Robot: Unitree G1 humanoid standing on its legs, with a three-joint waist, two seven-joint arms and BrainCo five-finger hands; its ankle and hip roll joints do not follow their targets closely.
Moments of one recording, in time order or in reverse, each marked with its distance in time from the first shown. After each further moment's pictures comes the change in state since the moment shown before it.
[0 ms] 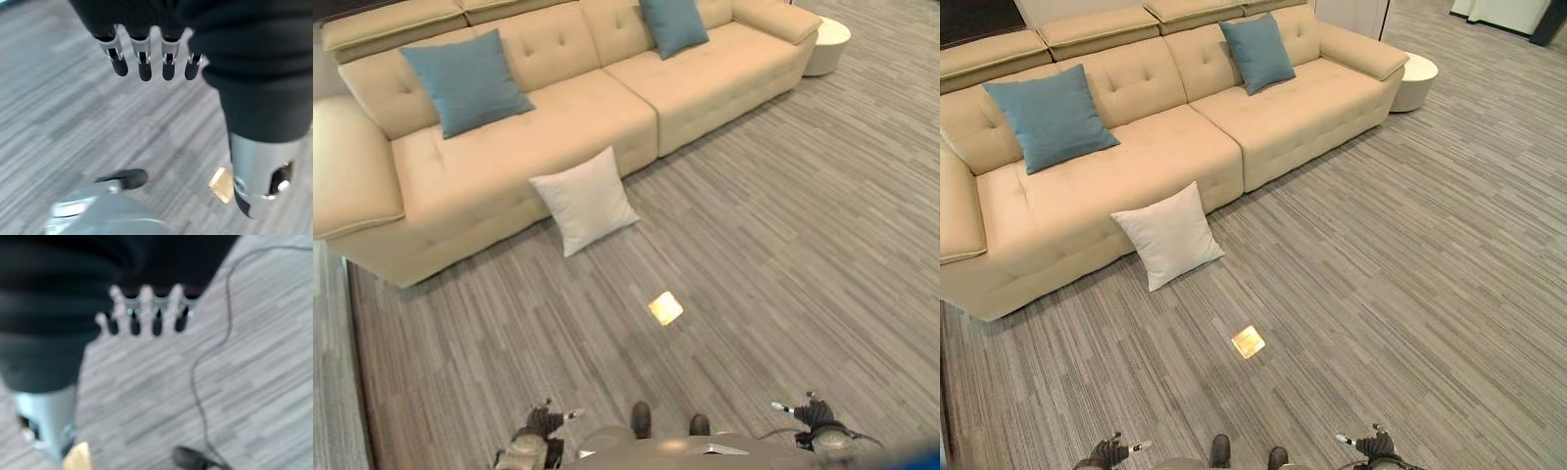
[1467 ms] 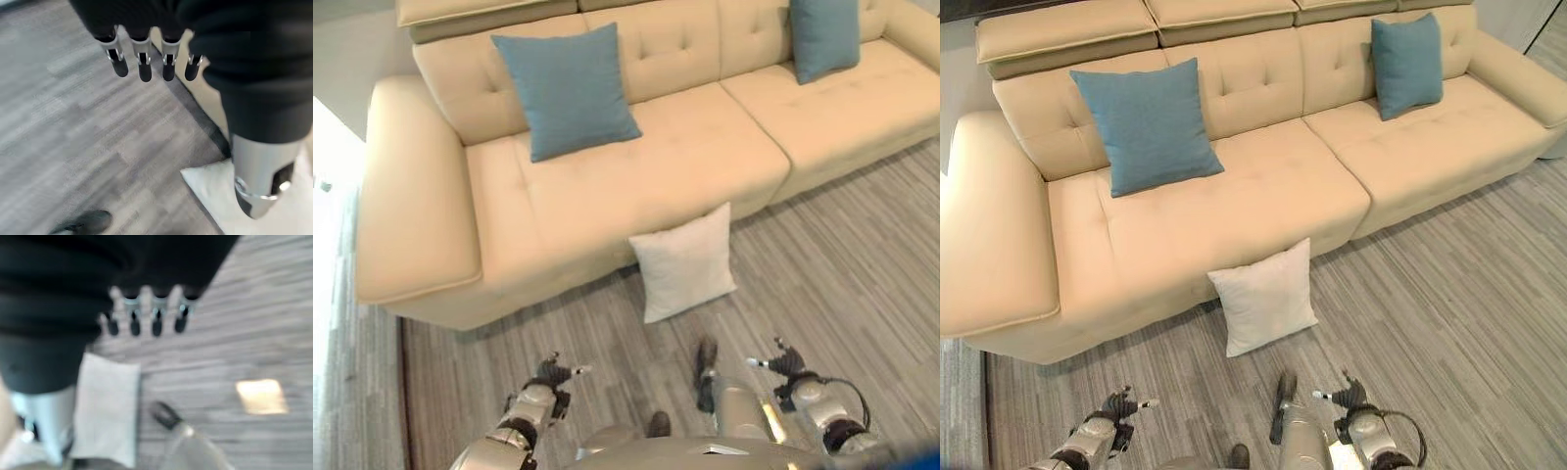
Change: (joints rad) left arm -0.155 -0.007 -0.018 0.073 0.087 0.021 0.004; right arm -0.135 -0.032 0.126 -0.168 -0.052 0.022 0.037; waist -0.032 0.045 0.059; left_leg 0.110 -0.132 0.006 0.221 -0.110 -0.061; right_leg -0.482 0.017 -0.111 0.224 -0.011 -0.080
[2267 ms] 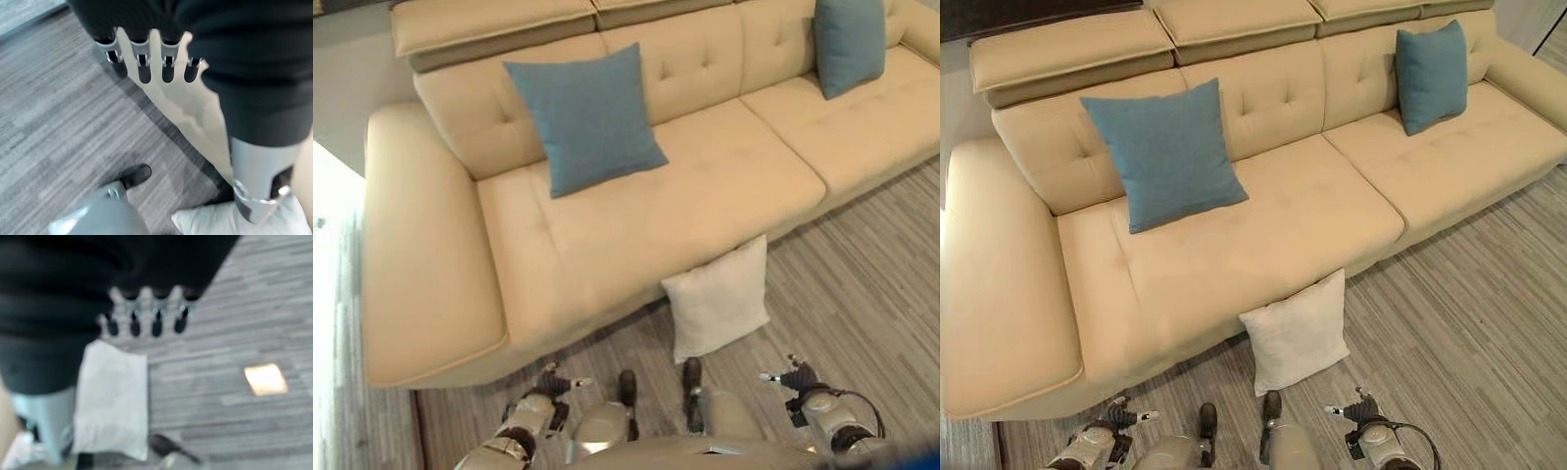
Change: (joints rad) left arm -0.021 0.038 -0.017 -0.045 0.034 0.005 -0.001; right arm -0.002 -0.001 -0.009 0.094 -0.001 0.020 0.001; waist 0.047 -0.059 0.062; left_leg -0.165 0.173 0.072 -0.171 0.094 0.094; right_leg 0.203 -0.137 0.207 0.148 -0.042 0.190
